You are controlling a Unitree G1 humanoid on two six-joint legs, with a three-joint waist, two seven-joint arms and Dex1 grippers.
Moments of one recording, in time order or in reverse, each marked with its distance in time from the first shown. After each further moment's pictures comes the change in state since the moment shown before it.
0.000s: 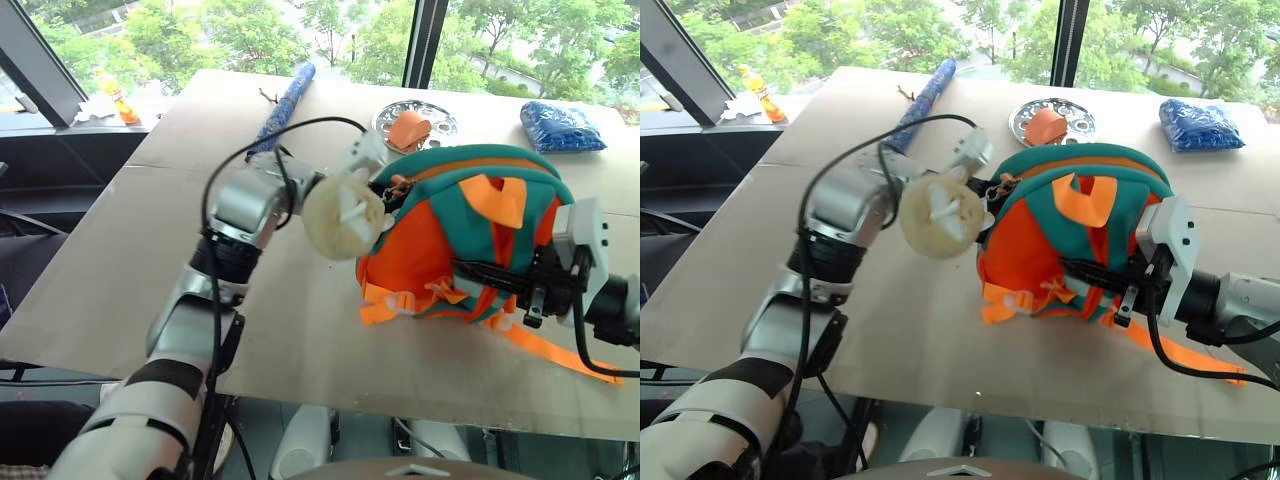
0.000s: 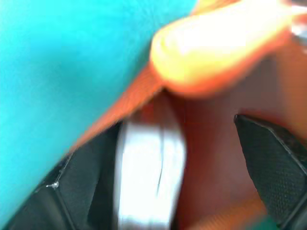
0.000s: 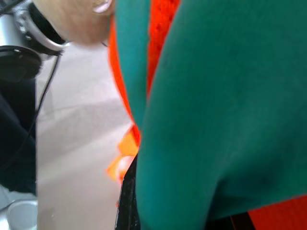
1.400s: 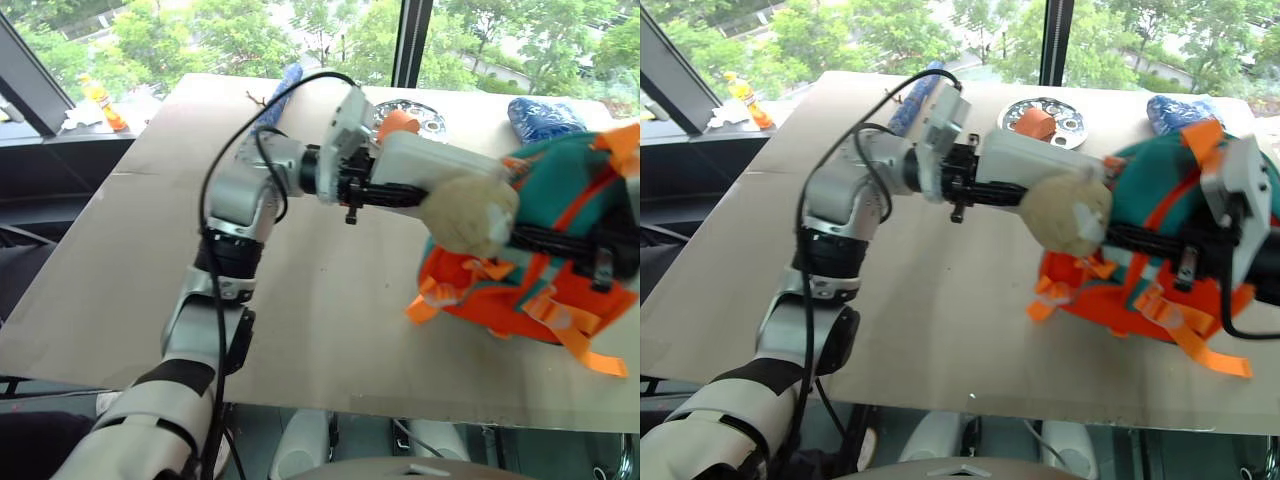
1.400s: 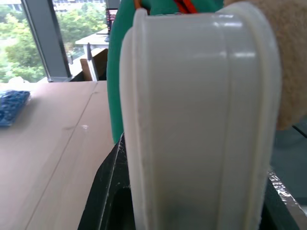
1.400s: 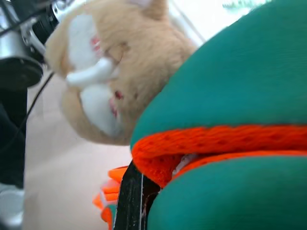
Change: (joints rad) left arm 0.025 -0.052 0.133 -0.094 -0.018 -0.155 0.020; right arm -0.264 -0.110 -0.028 0.155 0.005 0.060 0.174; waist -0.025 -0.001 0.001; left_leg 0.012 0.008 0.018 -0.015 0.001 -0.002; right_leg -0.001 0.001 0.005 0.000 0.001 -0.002
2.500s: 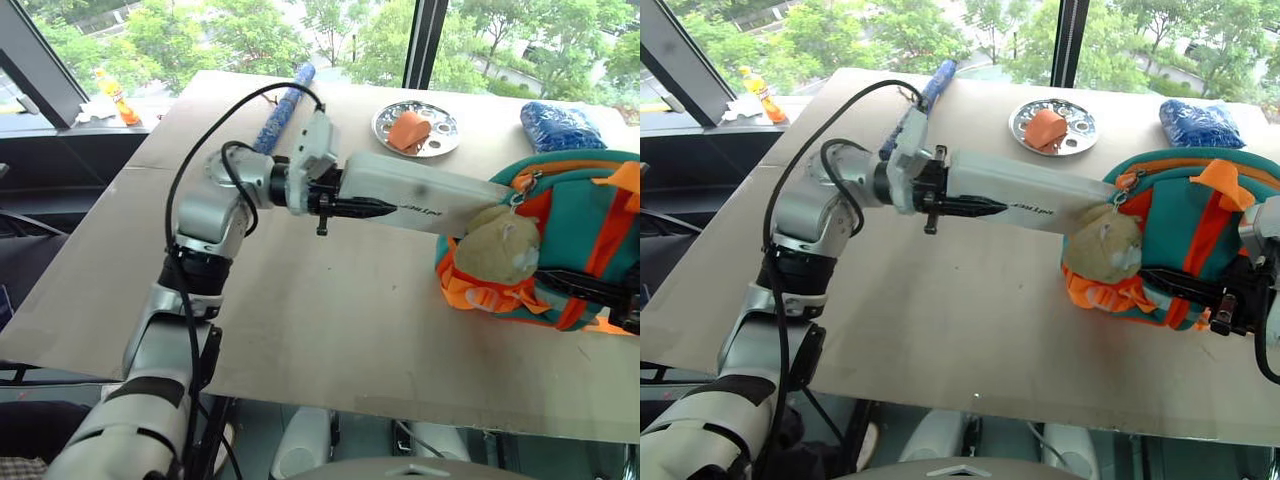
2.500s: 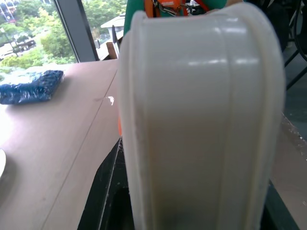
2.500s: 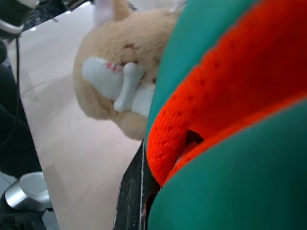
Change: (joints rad) left arm 0.050 0.081 -0.077 0.056 0.005 -0.249 -0.010; right arm 0.478 -0.027 -0.399 -0.078 0.110 0.149 0.009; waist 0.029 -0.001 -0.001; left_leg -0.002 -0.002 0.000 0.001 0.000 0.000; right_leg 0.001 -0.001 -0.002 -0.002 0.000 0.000
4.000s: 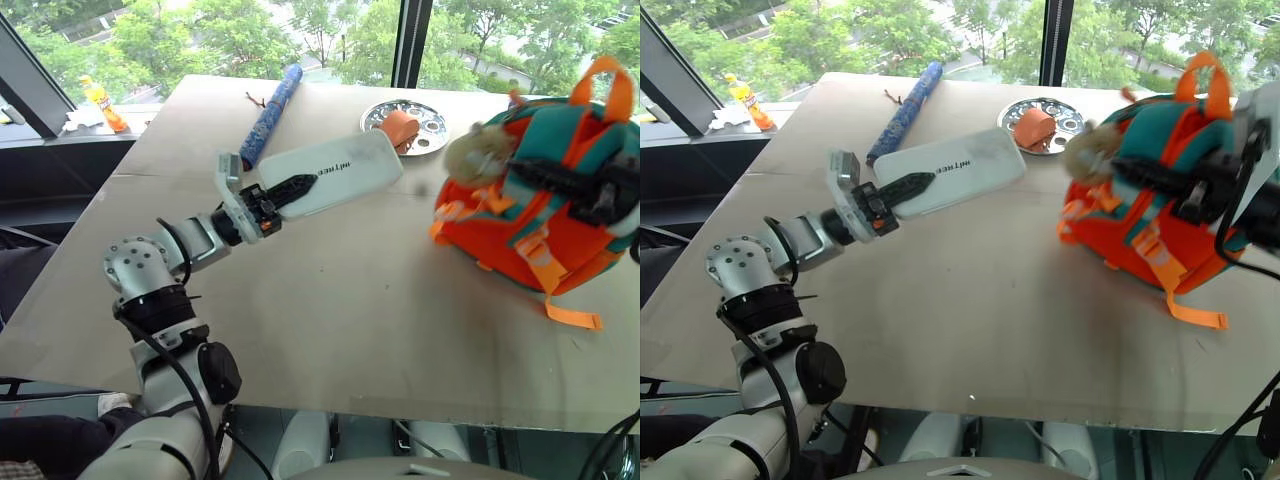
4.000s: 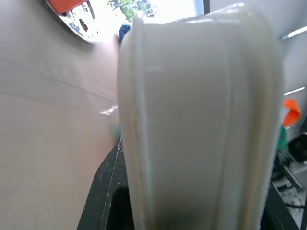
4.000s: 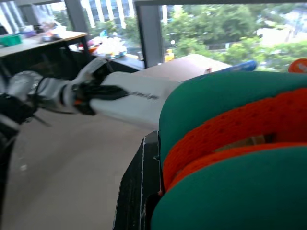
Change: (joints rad) left arm 0.210 -0.092 0.814 0.019 -0.706 1.129 1.005; right arm -0.559 0.178 0.299 0.183 -0.057 -0.002 -0.029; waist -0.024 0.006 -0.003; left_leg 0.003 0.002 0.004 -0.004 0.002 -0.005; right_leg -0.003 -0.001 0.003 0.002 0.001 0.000
